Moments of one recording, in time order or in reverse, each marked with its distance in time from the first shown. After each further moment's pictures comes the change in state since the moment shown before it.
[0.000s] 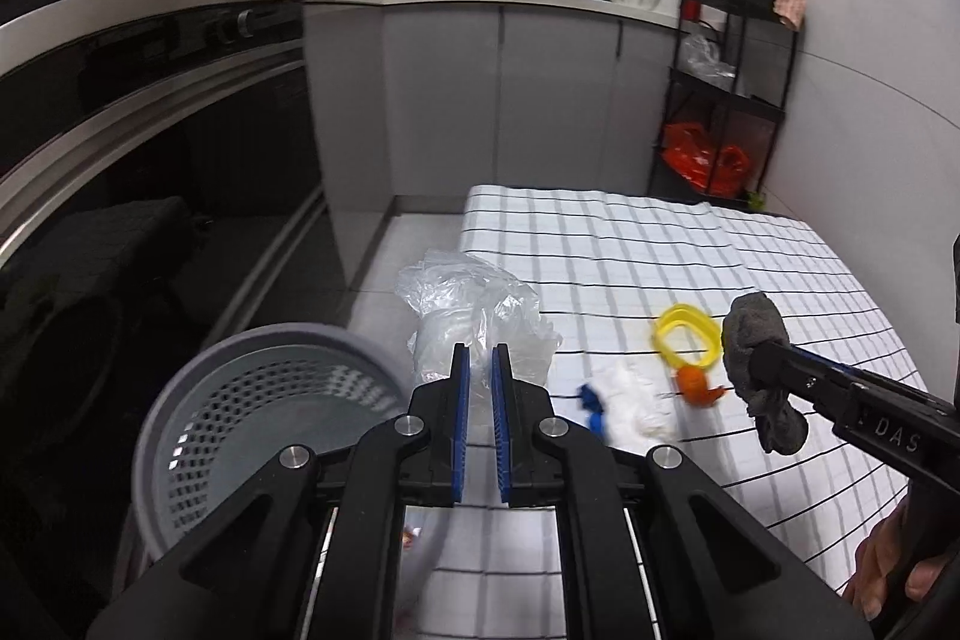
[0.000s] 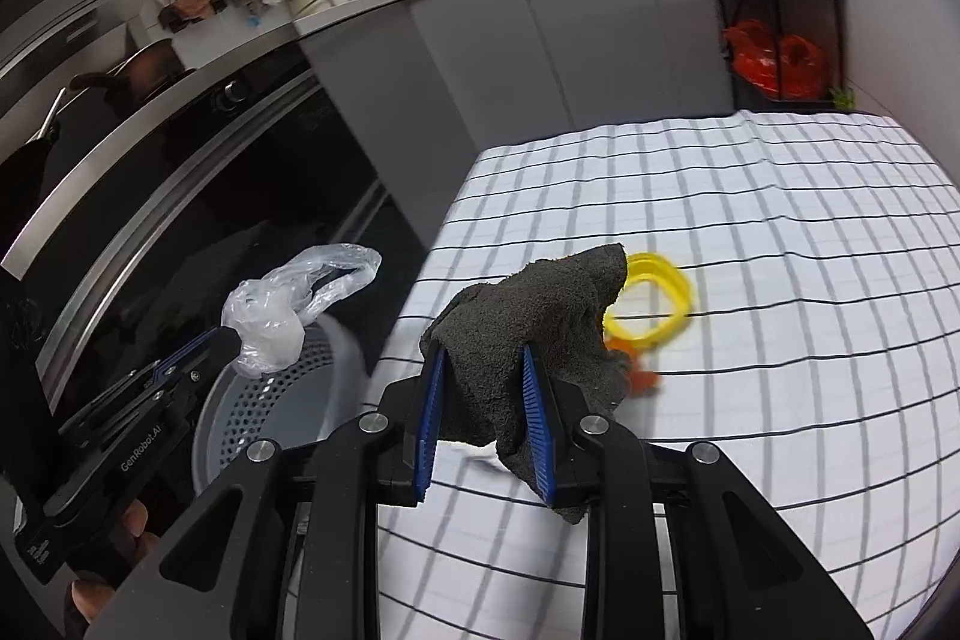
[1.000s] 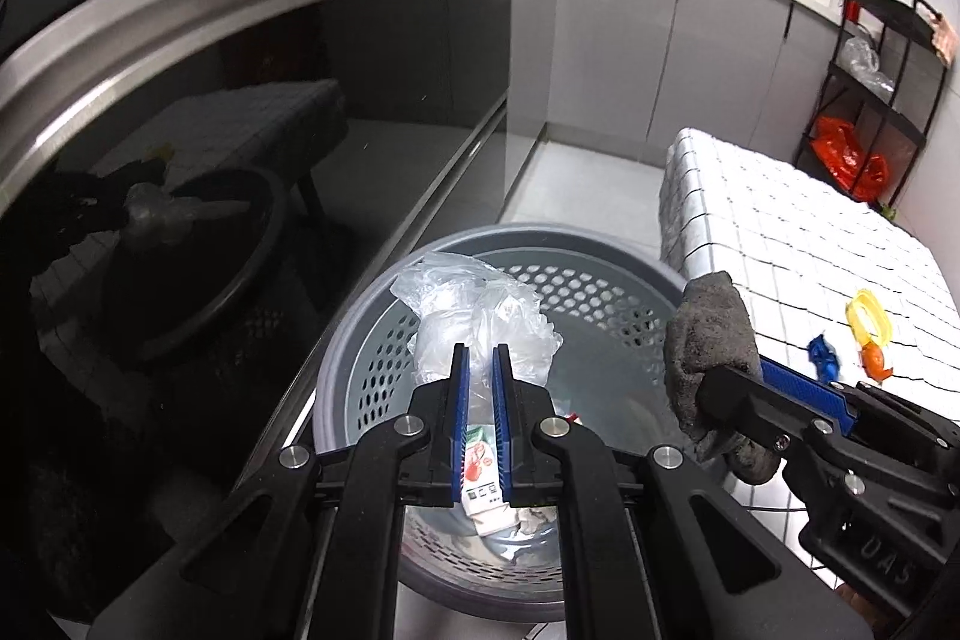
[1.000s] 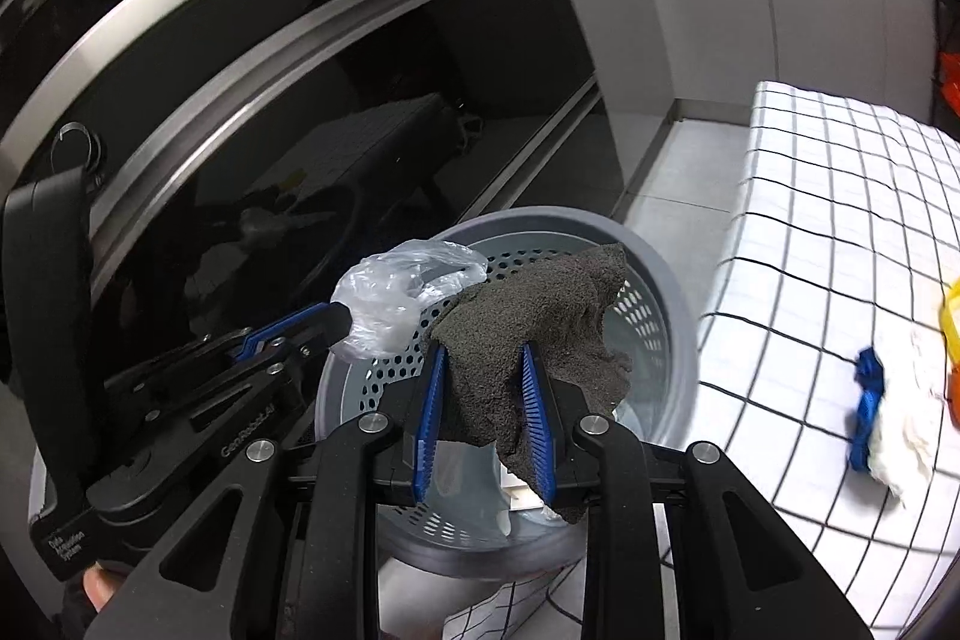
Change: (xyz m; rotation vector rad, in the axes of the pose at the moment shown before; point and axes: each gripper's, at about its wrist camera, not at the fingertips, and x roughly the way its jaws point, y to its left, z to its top) left arm 0.011 0.152 -0.037 -0.184 0.182 0.224; right arm 0.120 0.181 -0.023 -0.246 0.216 0.259
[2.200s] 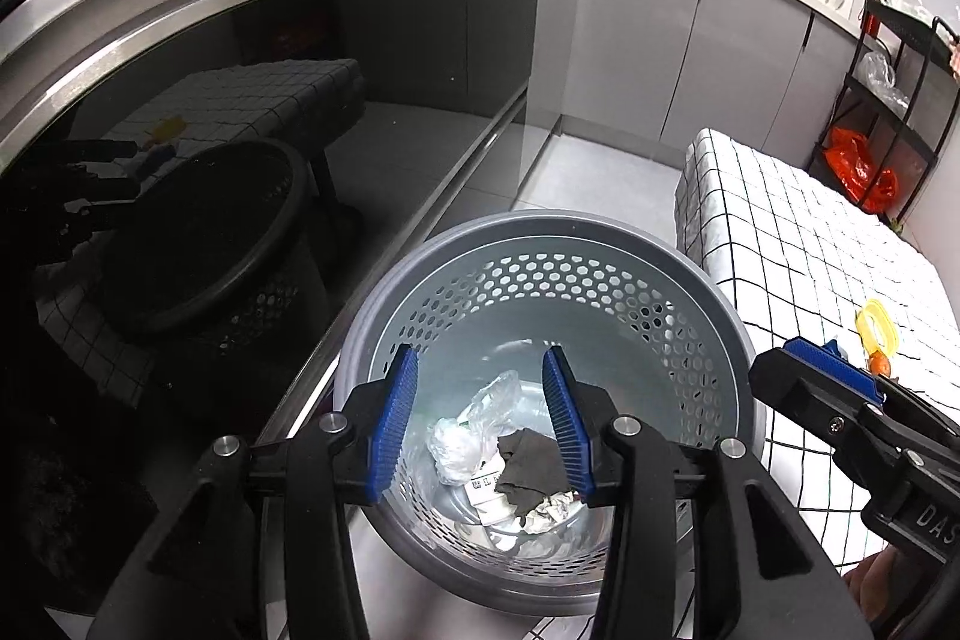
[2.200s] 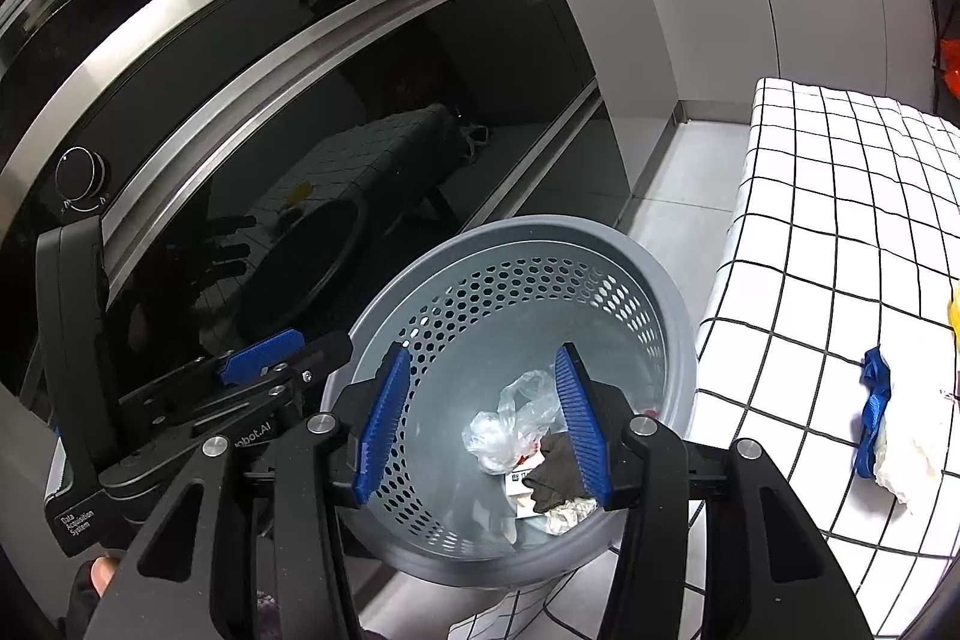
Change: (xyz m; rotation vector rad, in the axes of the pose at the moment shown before) left arm 0.005 0.018 -0.001 -0.044 0.020 0.002; right arm -0.003 -0.012 -0.006 0.041 -0.035 0.032
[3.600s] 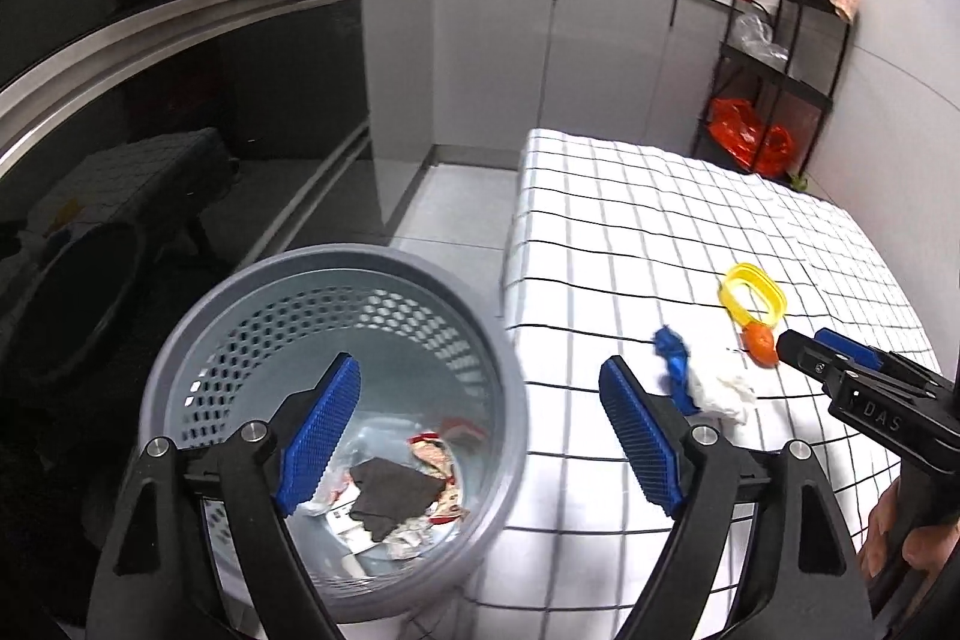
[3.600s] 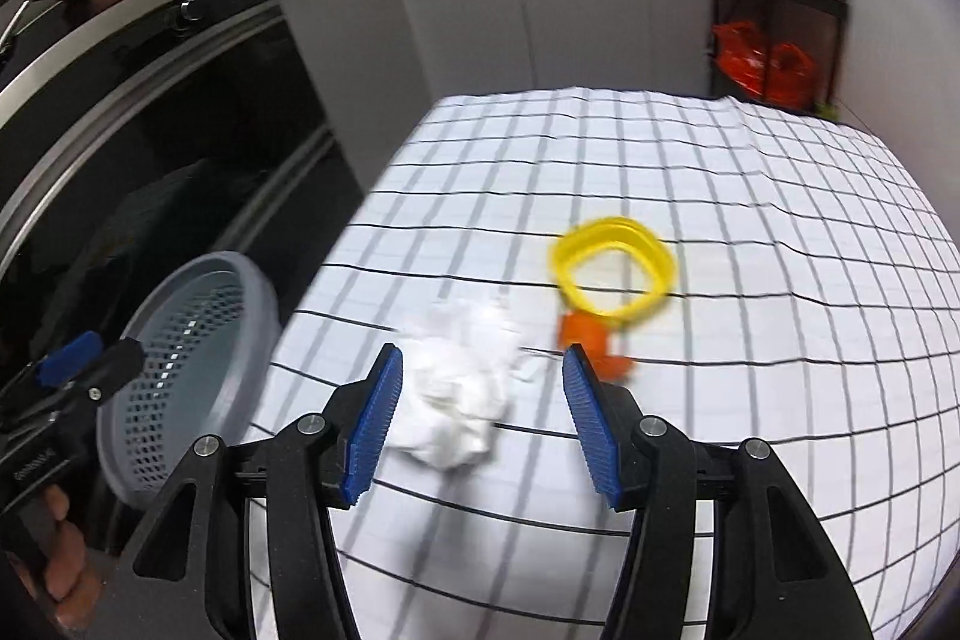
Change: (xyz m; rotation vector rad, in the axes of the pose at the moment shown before) left arm -0.017 -0.137 -0.021 0.174 -0.091 -0.187; right arm -0.120 -0.145 -0.046 0.142 -0.088 -0.486
